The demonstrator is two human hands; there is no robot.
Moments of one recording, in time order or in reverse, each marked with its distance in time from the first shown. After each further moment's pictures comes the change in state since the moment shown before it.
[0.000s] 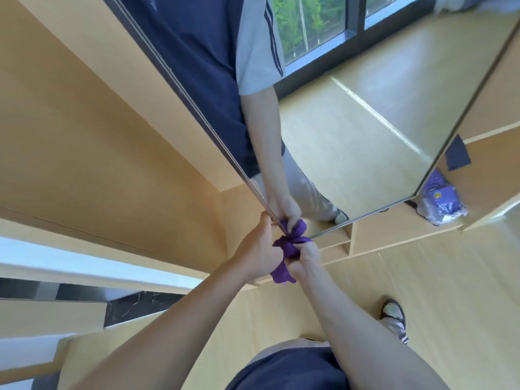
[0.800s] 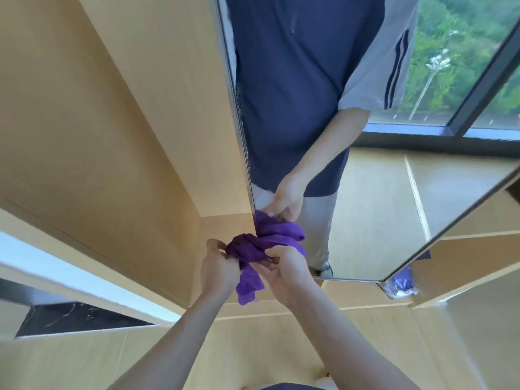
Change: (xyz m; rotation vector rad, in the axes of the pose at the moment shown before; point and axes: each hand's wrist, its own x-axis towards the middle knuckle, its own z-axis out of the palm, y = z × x) left_hand 0.012 0.001 -0.033 -0.570 0.566 -0.239; right_hand -0.159 -0.057 0.069 -0.428 -0.394 -0.146
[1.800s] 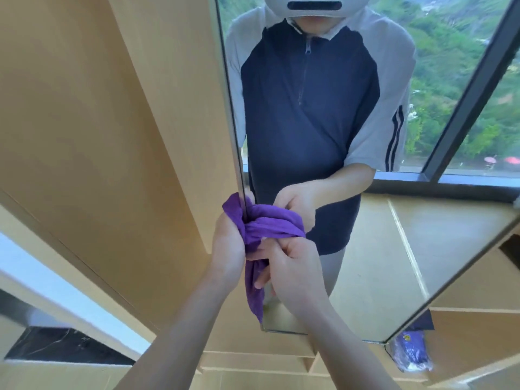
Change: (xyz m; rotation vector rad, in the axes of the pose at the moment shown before) left_hand -0.051 0.192 -0.040 -0.791 -0.210 0.414; right_hand -0.088 -0.085 0.054 -0.880 -0.188 -0.703
